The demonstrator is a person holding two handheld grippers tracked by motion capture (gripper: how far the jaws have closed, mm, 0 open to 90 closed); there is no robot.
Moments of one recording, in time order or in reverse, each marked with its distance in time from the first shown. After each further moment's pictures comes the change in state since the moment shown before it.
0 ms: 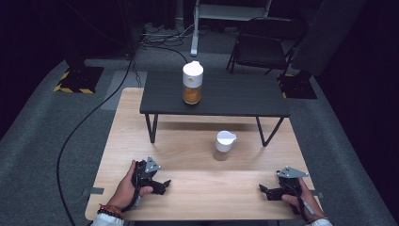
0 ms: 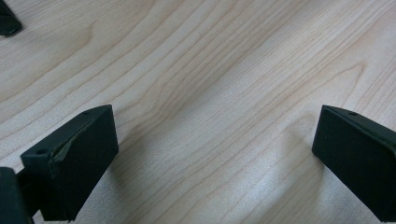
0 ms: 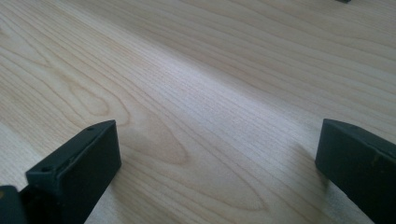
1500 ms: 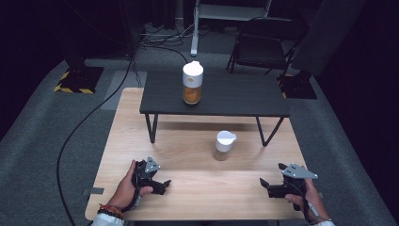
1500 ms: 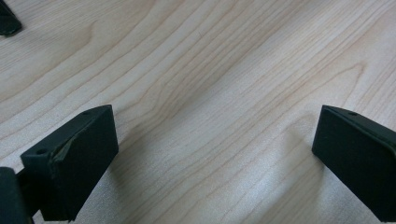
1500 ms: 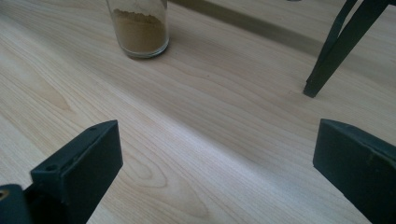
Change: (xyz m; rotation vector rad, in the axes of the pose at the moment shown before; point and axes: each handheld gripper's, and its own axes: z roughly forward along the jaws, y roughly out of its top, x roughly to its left) left arm 0.000 0.000 0.000 0.000 0.000 0.000; right arm 0.023 0.009 -0.035 -0.175 -0.033 -0.055
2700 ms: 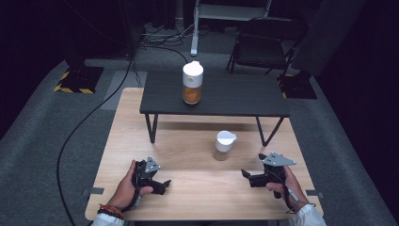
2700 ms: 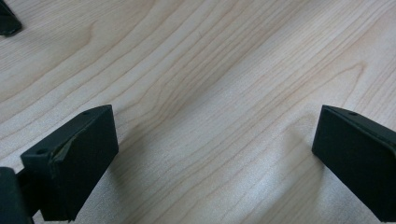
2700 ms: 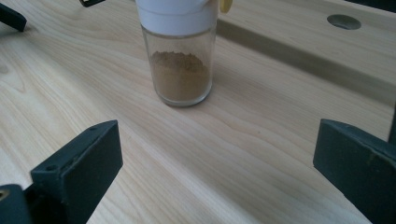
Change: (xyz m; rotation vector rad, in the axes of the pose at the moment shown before) left arm 0.000 0.000 0.000 0.001 0.000 0.000; right arm 0.009 0.033 0.052 -0.033 0.101 -0.009
